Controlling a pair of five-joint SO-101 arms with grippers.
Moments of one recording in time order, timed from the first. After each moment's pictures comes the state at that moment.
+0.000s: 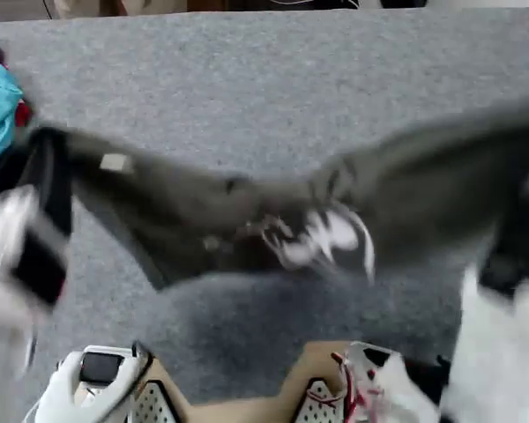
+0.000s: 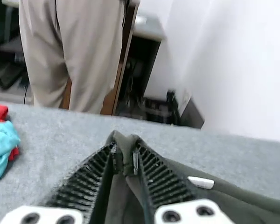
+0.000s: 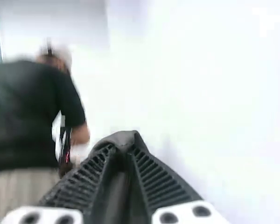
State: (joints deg) left arm 0.7 -45.3 -40.2 100.3 4.5; right arm 12.6 -22.3 -94.9 97.4 -20.0
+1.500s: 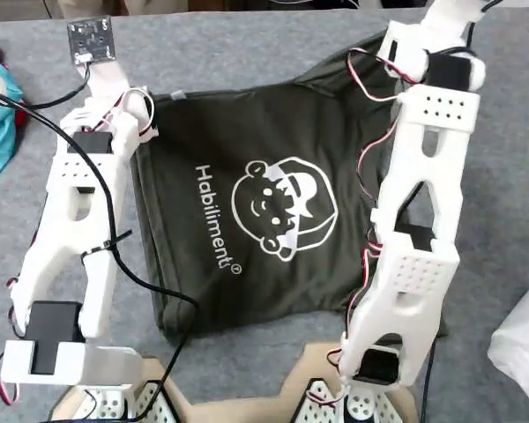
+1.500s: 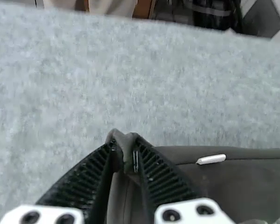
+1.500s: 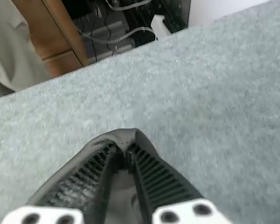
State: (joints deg) left arm -3.3 -4.4 14.0 34.7 0.0; right arm 6.9 36.2 -60.2 72.3 -20.0
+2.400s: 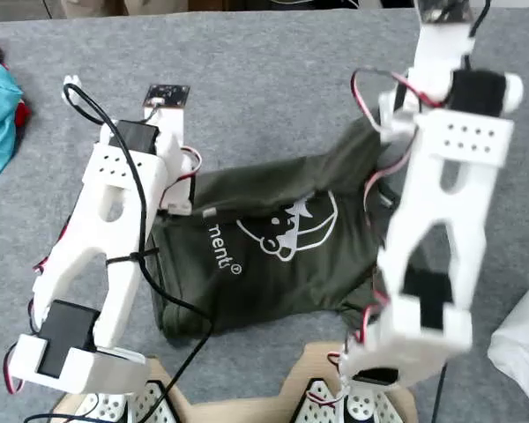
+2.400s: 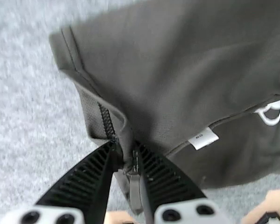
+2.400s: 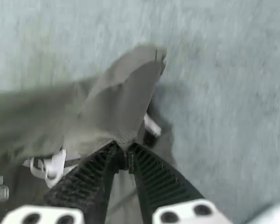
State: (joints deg) left arm 10.4 -4.5 6.6 88.8 0.0; right arm 6.7 3.5 -29.5 101.5 3.1
